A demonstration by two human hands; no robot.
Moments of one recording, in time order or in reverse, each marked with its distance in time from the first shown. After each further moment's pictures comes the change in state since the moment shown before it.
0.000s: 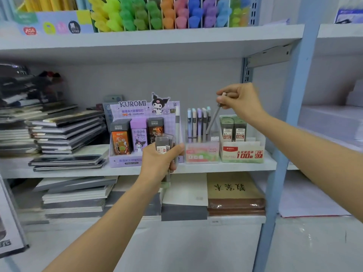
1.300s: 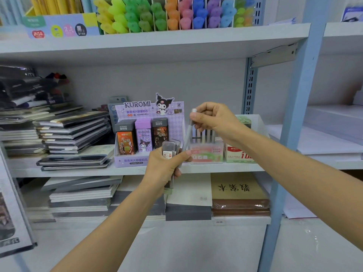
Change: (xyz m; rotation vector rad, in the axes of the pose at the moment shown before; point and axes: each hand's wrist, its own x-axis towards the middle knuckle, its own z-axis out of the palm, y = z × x) left_hand -0.014 0.003 -0.003 0.002 -0.089 -0.045; right_hand -0.050 -0.037 0.049 0.455 -0.397 0.132
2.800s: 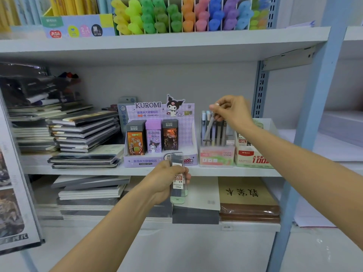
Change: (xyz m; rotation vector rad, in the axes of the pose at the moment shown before) left_hand 0.000 -0.002 -0.022 -0.171 -0.143 -0.424; right_hand 0.048 0.022 -0.021 -0.405 0.386 -0.100
